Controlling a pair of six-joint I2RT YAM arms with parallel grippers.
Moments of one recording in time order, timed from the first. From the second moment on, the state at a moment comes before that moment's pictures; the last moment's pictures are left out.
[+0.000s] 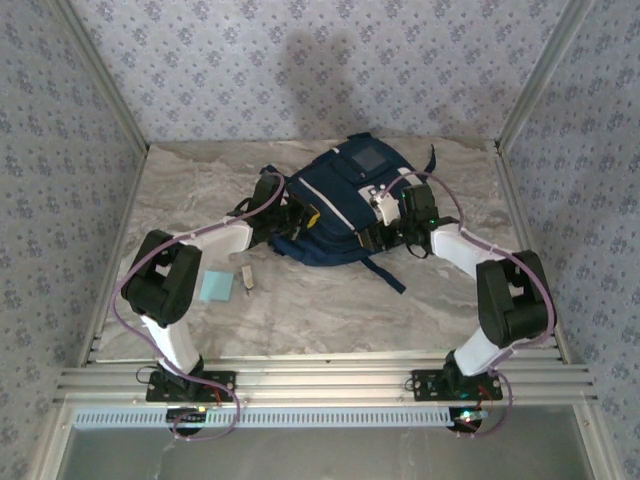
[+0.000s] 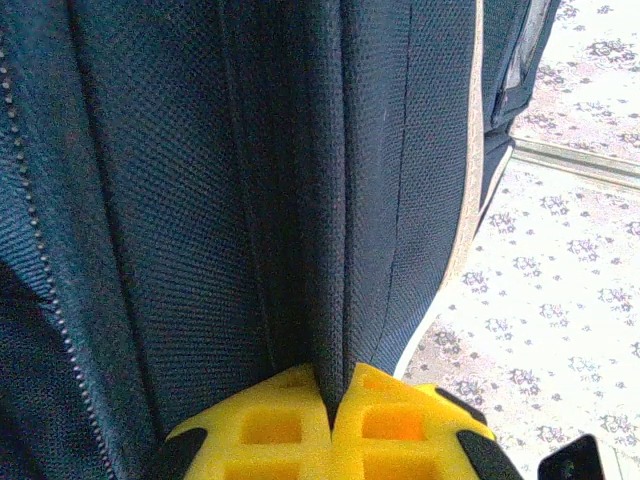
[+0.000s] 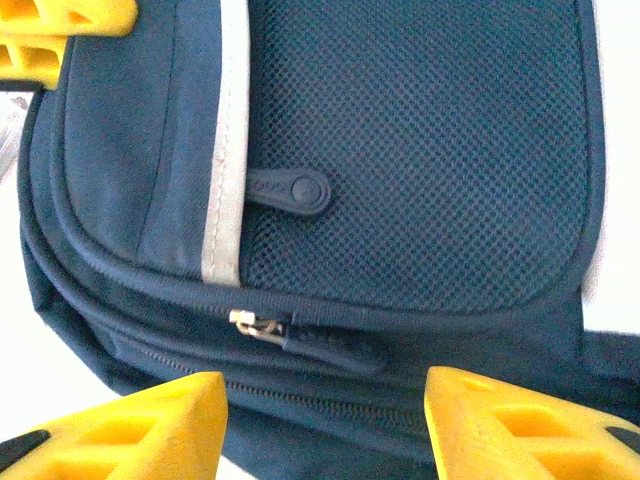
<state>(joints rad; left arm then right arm) -0.52 1.79 1.11 0.05 0.38 -1.43 0.28 1.61 0.94 -0.19 -0.50 -0.18</state>
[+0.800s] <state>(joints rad) -0.52 1.79 1.09 0.05 0.35 -1.45 0.37 1.72 1.01 -0.20 -0.47 -0.01</state>
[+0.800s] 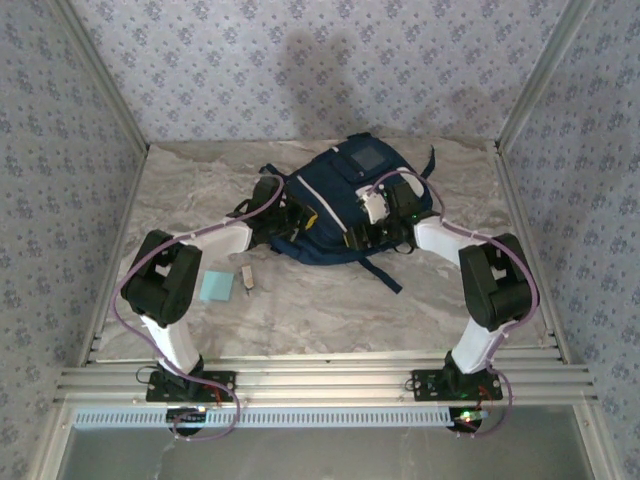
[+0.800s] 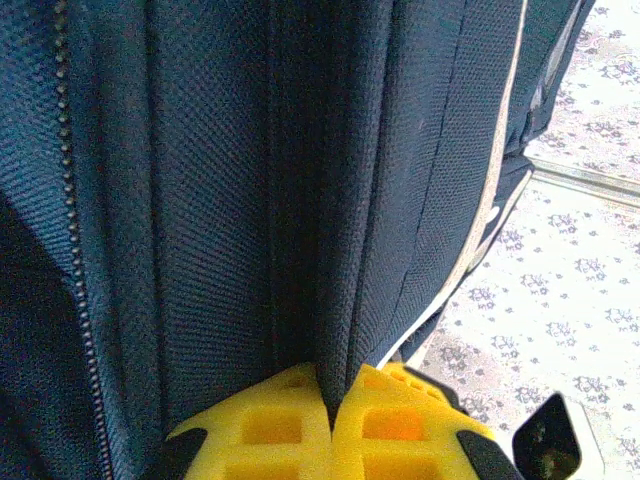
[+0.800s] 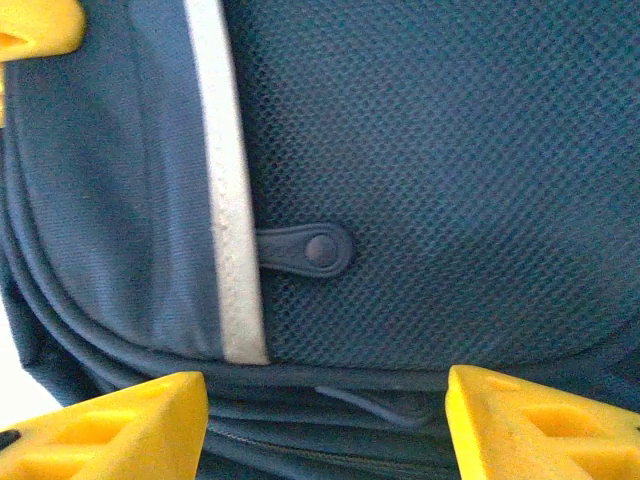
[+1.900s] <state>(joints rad) -0.56 1.79 1.09 0.17 0.36 -1.58 0.46 1.57 0.72 0.25 -0.29 0.76</state>
